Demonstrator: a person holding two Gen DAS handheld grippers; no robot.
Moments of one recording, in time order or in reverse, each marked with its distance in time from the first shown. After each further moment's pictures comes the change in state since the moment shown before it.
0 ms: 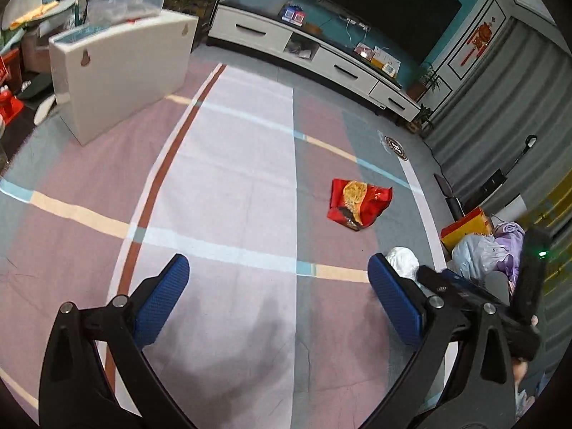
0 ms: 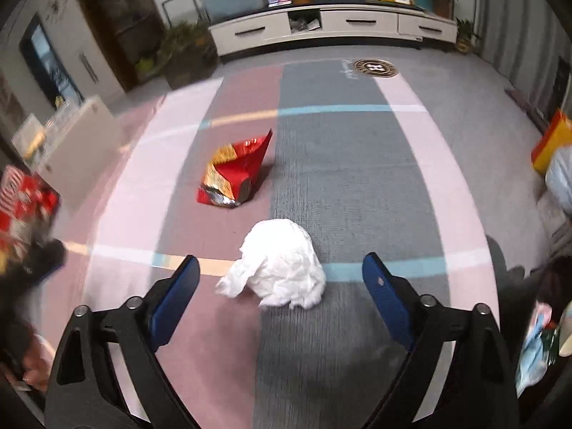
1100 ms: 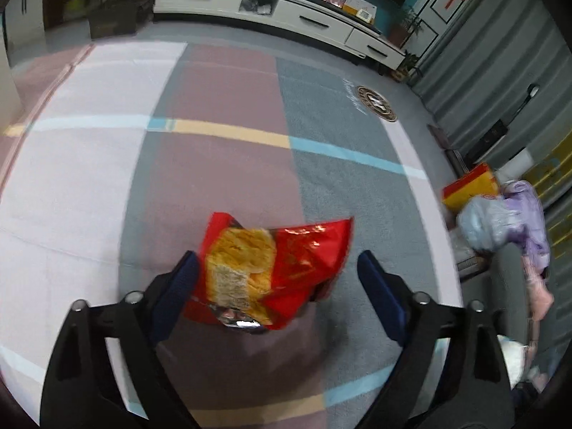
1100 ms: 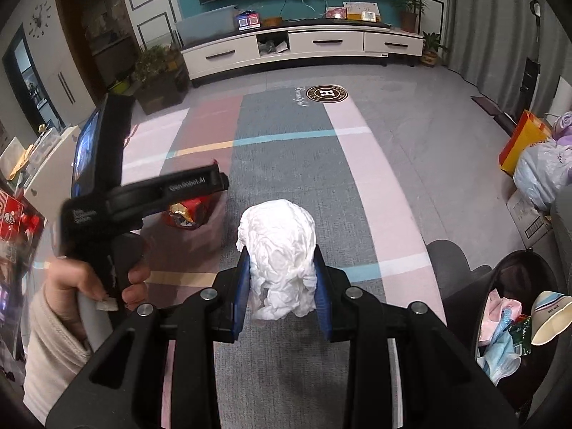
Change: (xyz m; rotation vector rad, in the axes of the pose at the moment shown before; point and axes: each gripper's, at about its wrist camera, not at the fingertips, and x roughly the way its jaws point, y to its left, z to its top) left arm 0.174 -0.126 0.046 0.156 0.164 0.011; right arm -0.048 -0.032 -0.009 0.069 -0.095 -0.092
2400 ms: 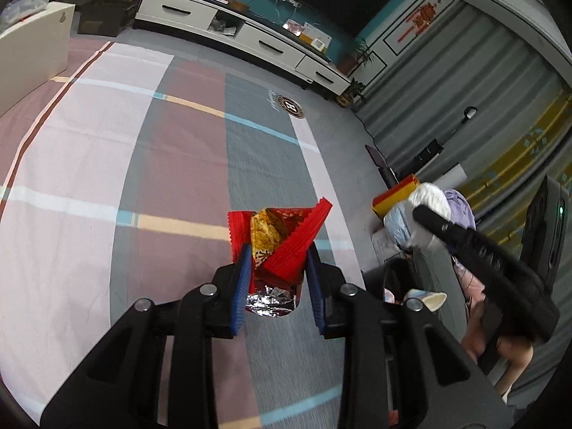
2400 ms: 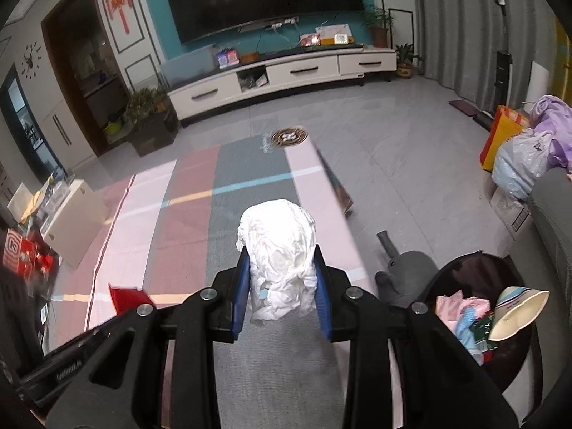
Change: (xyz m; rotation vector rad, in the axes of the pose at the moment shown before) left arm -0.153 -0.017 -0.114 -0.047 -0.103 -0.280; right arm -0.081 -0.057 0.012 0.104 -0.132 -0.012
